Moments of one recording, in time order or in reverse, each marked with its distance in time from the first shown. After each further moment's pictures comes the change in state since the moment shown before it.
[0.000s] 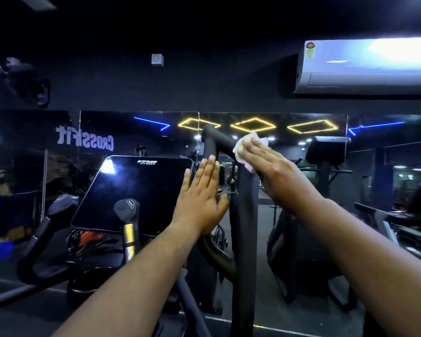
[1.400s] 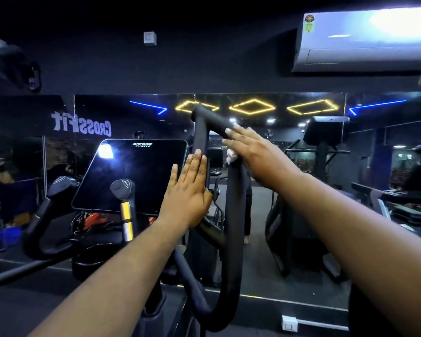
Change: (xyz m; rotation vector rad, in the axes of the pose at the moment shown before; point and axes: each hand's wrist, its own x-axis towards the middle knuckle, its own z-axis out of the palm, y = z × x) left_hand -0.041 0.001 0.009 -0.001 -0.023 -0.027; right_hand -0.001 -0.007 0.004 -0.112 -0.087 0.003
